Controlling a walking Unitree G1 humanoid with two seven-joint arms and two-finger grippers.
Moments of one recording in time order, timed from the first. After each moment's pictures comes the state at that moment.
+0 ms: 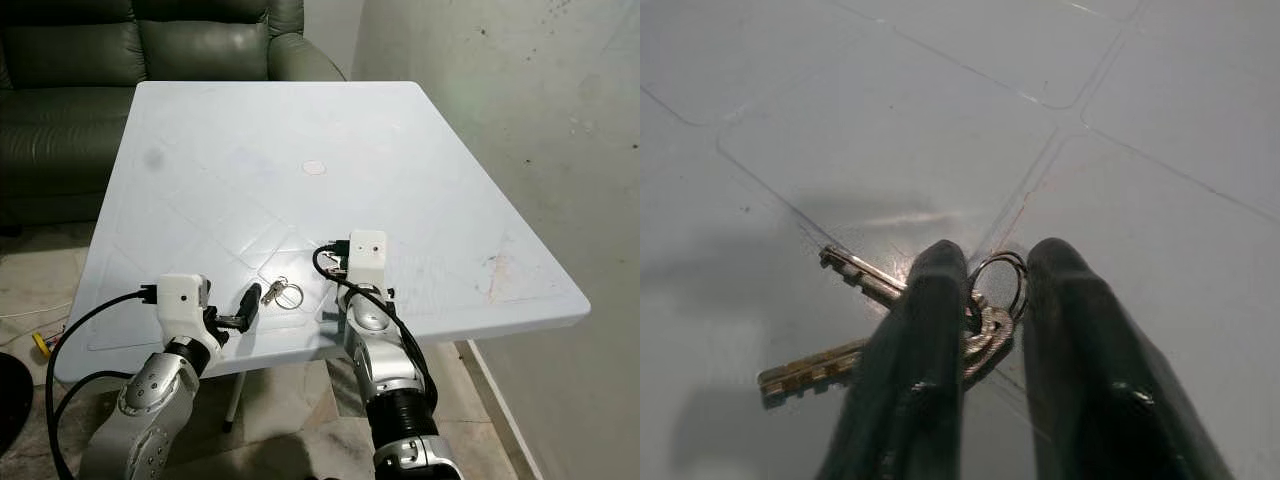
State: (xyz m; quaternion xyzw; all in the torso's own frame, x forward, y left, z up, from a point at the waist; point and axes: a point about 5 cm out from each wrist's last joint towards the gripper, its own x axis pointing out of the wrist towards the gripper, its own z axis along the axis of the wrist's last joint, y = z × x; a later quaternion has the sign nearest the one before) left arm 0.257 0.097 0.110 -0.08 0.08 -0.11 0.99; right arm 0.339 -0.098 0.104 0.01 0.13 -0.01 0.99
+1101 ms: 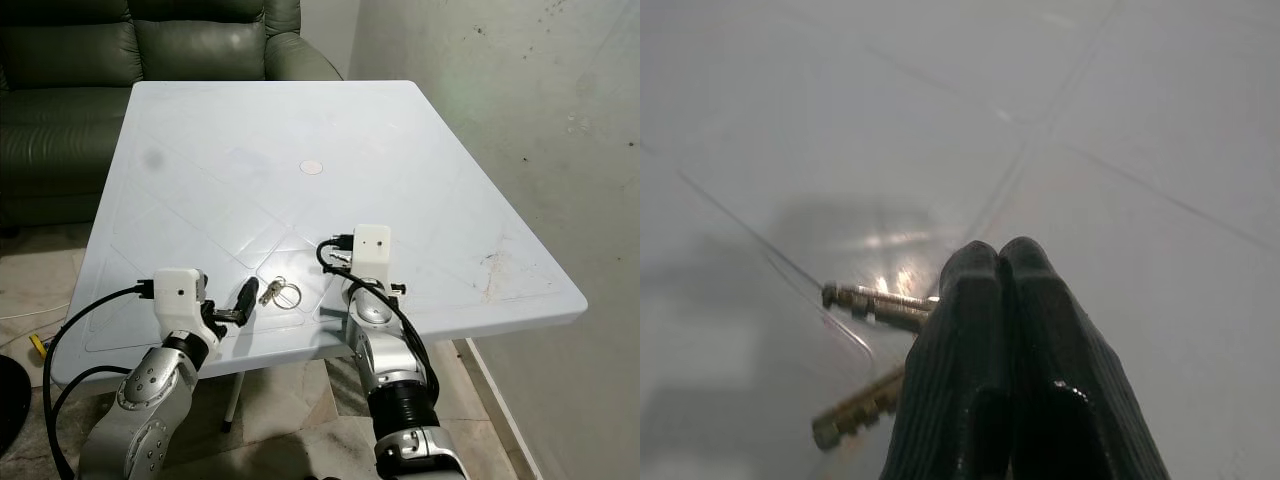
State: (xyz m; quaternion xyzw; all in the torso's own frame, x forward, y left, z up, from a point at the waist) left arm 0.260 0.100 0.112 -0.08 0.07 -0.10 0.99; right arm 0.344 -0.100 0.108 0.02 0.12 -0.02 0.99
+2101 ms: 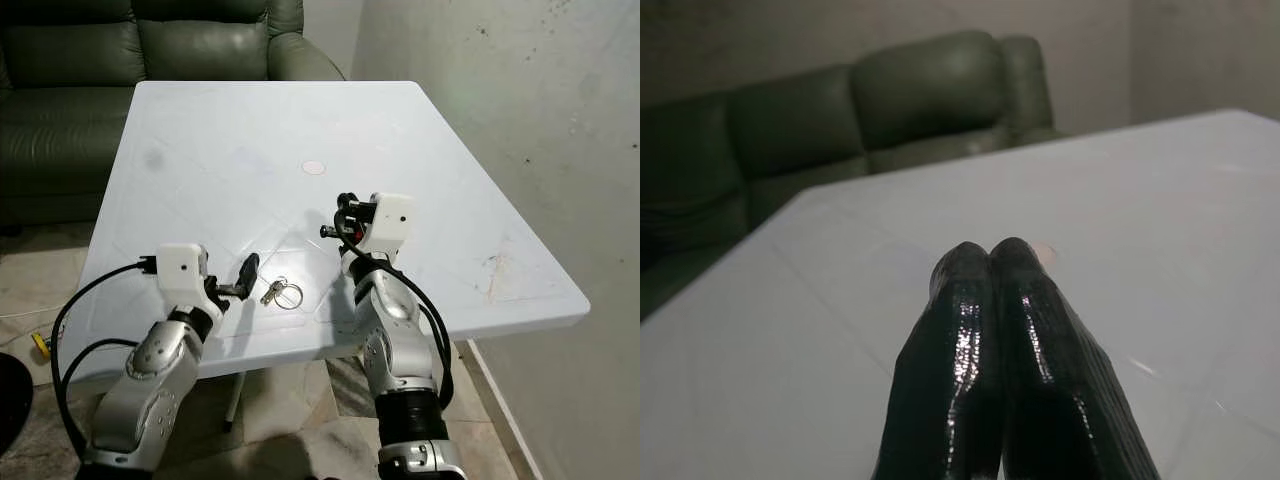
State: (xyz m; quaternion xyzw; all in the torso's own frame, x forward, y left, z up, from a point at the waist) left arm 0.292 0.099 0.134 -0.09 0.03 -0.08 0.99; right arm 0.336 -0.100 0.165 0.15 -0.09 0.14 0.97
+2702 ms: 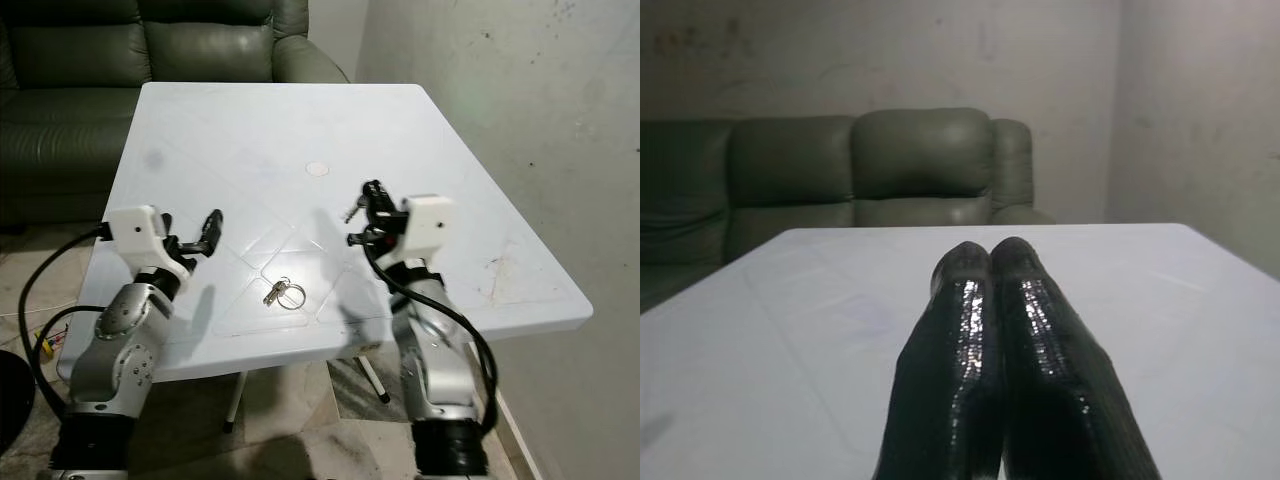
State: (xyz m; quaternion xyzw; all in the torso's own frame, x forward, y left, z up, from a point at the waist) left arm 0.320 0.143 0.153 -0.11 -0.04 -0.06 0.99; right arm 0.309 -0.146 0.179 0.07 -0.16 0.12 0.98
